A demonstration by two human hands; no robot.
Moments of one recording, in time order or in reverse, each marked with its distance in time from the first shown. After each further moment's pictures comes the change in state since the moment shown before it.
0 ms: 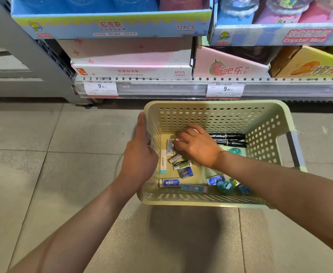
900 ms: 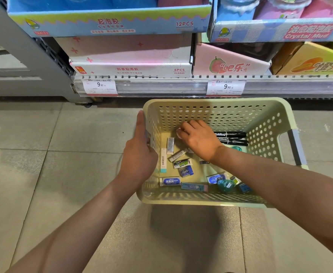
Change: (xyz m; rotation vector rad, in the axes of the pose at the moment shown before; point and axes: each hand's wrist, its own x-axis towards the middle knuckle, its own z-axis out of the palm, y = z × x) left_hand -0.002 0.004 -0.001 -0.025 -0.009 0.002; right_hand 0.008 0.004 -0.012 -0.057 -0.001 0.095
